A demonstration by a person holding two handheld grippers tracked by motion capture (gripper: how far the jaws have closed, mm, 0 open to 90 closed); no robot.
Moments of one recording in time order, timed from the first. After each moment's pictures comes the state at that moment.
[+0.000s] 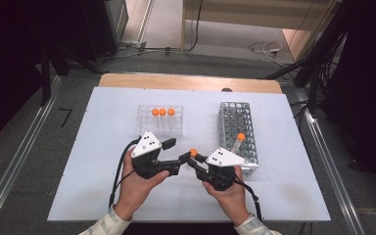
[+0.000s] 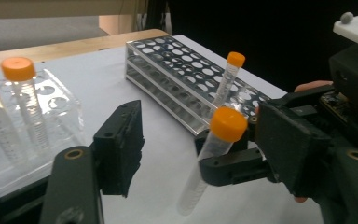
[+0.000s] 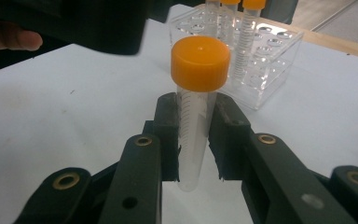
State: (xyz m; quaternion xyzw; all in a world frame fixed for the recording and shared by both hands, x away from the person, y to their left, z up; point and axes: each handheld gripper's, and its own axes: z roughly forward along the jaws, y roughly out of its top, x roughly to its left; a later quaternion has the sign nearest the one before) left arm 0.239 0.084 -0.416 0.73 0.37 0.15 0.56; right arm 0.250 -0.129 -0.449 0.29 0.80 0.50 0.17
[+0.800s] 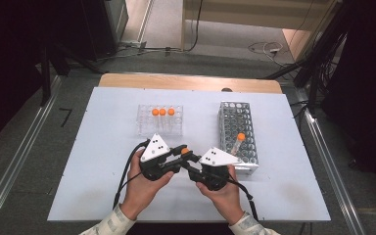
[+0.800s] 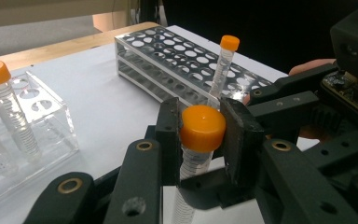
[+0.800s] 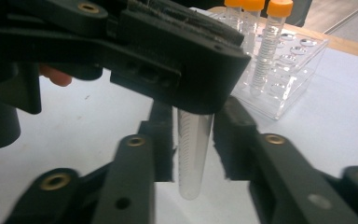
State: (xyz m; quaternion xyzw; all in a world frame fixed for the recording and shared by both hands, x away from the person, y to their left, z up) left arm 0.240 0.076 -0.421 0.75 0.34 0.16 0.55; right arm 0.249 -0.116 -0.446 0.28 0.80 0.51 0.15
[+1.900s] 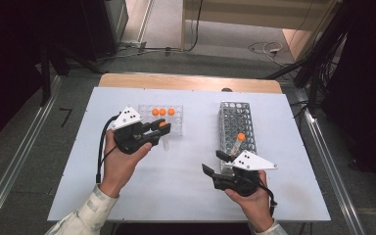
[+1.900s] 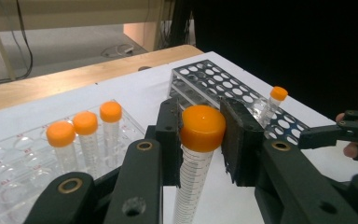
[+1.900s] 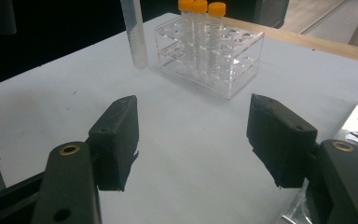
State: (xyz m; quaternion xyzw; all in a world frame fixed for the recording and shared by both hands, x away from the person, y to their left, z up) left arm 0.273 0.130 -0.372 0.71 0.40 0.18 0.55; right arm 0.238 -0.184 -0.432 0.31 0.78 0.51 0.16
